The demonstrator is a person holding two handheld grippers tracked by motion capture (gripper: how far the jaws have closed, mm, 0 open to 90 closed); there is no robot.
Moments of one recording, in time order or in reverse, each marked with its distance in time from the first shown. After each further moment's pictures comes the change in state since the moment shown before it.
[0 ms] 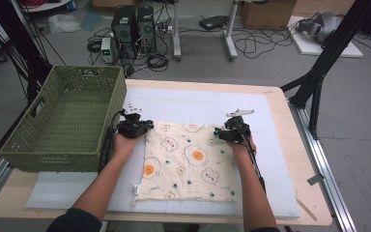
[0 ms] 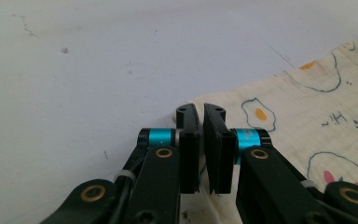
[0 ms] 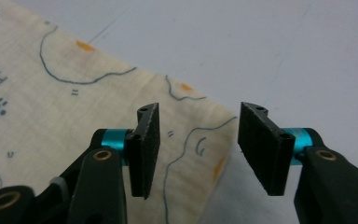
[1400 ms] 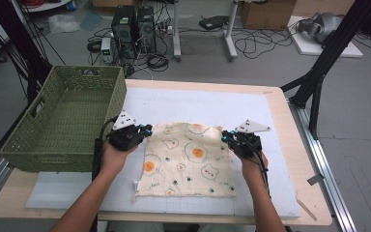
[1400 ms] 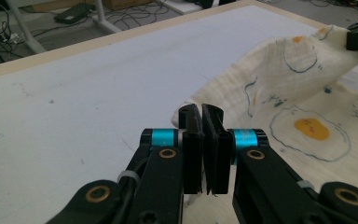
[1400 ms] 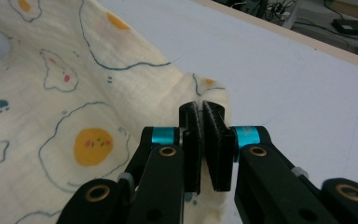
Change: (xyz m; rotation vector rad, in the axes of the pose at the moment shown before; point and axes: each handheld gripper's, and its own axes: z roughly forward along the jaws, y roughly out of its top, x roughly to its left) left arm -0.041 -0.002 -0.072 -0.134 -0.084 0.173; right arm 0.032 -0.023 -0.081 -0.208 0.046 -0.129
